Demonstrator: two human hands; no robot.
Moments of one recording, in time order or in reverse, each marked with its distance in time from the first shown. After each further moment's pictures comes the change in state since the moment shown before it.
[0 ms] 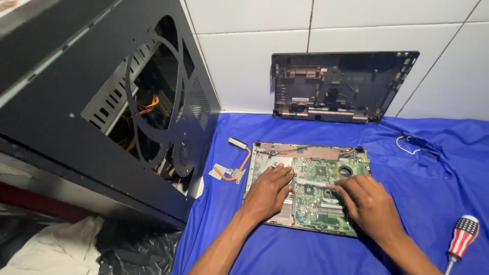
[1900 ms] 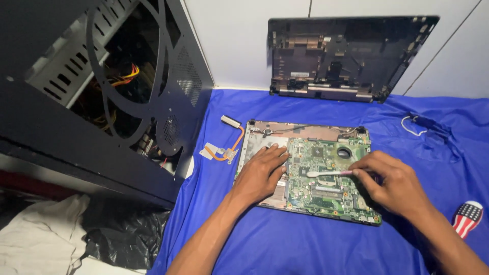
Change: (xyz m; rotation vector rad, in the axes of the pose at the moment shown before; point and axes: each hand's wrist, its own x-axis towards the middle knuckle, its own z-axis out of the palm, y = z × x) left_hand -0.002 0.001 0.002 -0.012 0.014 -0.021; right_hand 0.004 0.048 -0.024 0.254 -0.163 0.031
